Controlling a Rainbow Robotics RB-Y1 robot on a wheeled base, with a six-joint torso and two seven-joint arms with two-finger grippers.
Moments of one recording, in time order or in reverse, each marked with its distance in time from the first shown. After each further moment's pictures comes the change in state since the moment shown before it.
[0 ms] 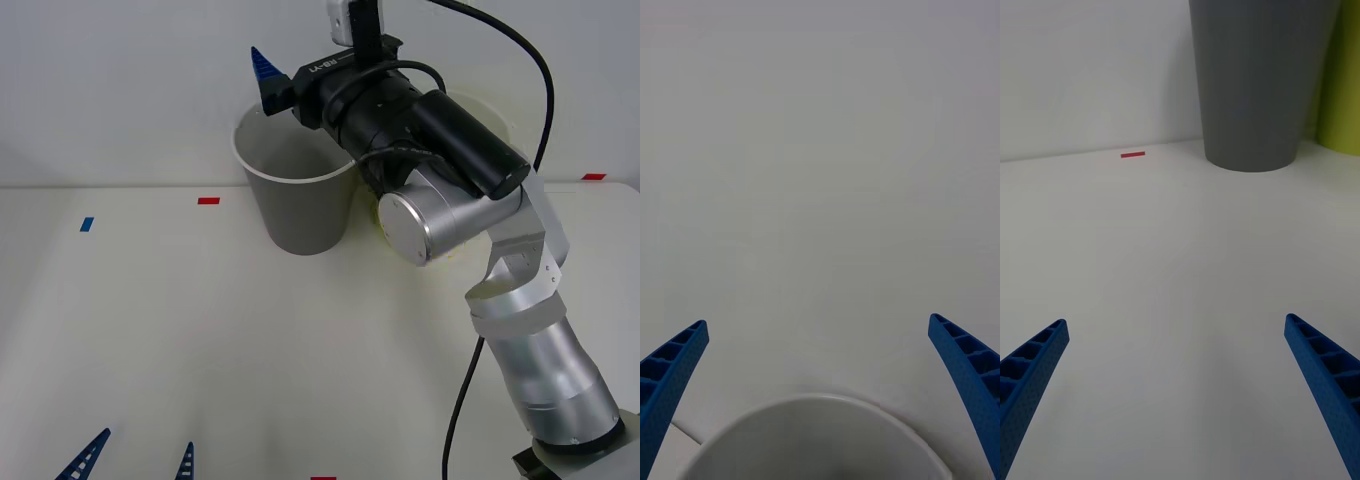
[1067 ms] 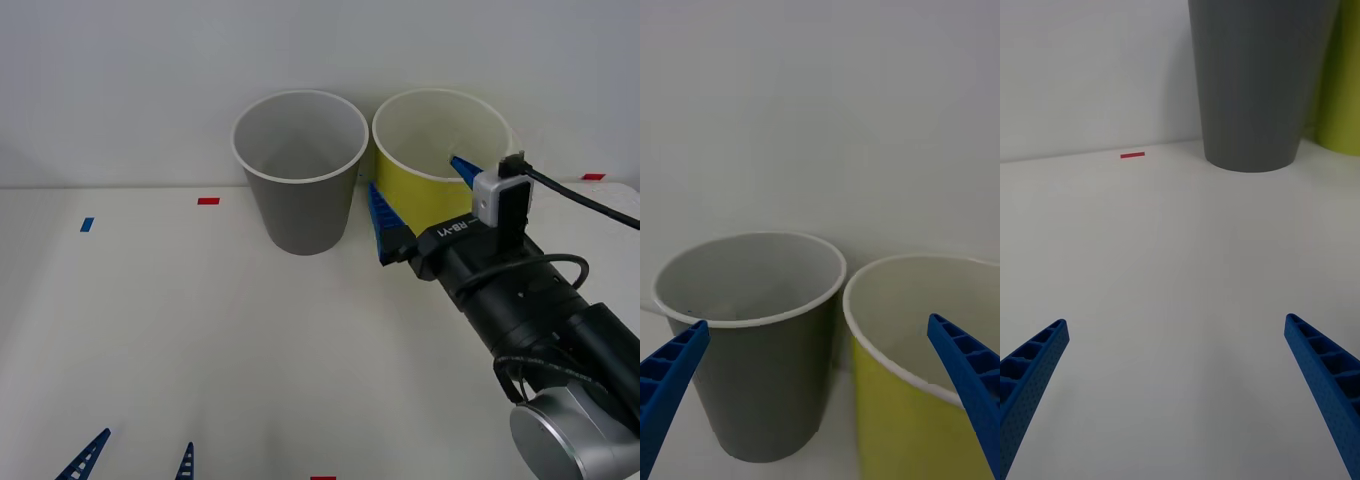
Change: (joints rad) right arm 0.740 -0.170 -0.002 -0.504 0.042 -0.118 0.000; left arm 0.000 0.000 0.000 0.000 0.000 0.000 0.000
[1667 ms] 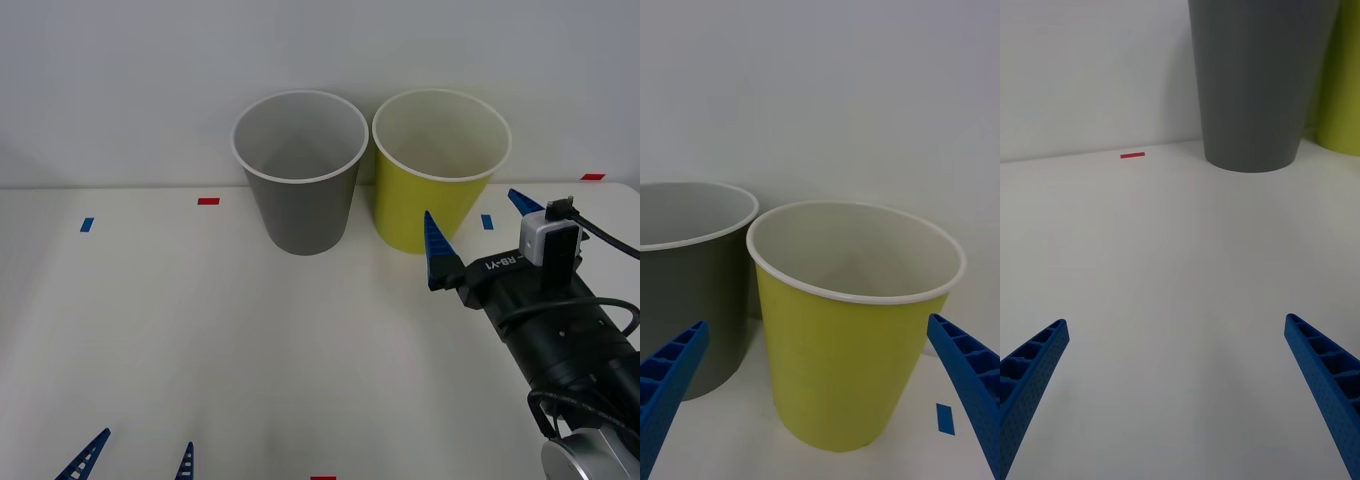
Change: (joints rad) right arm 0.157 0.019 -0.078 -0.001 0.091 -0.079 0.000; left arm 0.000 0.000 0.000 0.000 0.000 0.000 0.000
